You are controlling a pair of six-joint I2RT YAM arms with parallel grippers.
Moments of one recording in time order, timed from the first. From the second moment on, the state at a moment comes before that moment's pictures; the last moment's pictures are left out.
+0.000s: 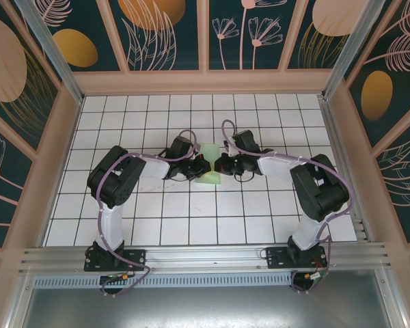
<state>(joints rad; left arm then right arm) -0.57 2.02 1.00 0.23 0.56 -0.97 0.53 1.74 0.93 -0.11 -0.52 0.63</state>
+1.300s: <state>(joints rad) -0.57 2.02 1.00 0.22 0.55 -0.97 0.56 1.79 0.91 -0.20 -0.46 0.60</state>
